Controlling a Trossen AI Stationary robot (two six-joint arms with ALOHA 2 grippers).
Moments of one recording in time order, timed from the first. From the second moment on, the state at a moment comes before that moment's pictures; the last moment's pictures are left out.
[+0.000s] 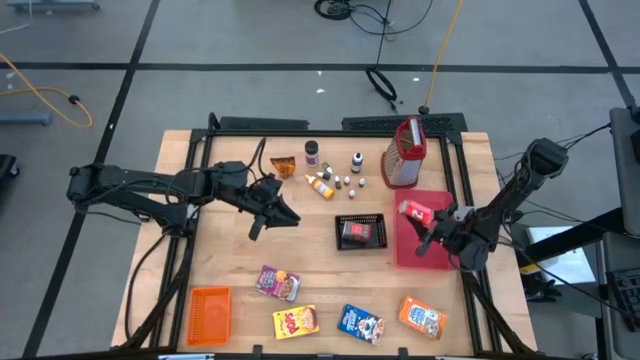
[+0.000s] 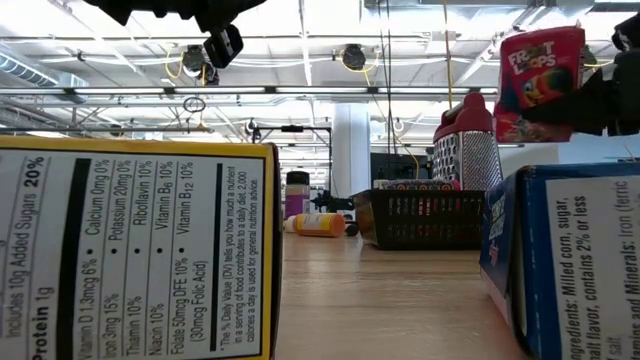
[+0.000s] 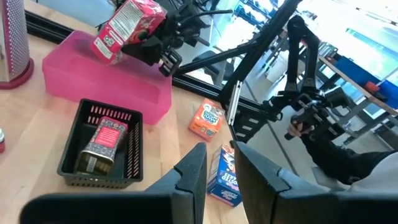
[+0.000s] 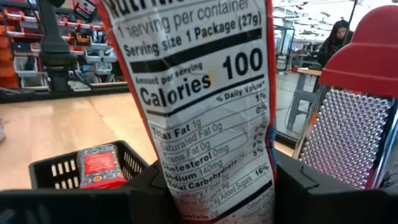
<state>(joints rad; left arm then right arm) 0.05 1.13 0.78 0.12 0.41 -0.42 0.90 0.90 0.02 0.57 1.57 0.28</state>
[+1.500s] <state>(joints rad) 0.05 1.13 0.78 0.10 0.36 -0.34 0.54 0.75 0.02 -0.05 1.29 0.63</state>
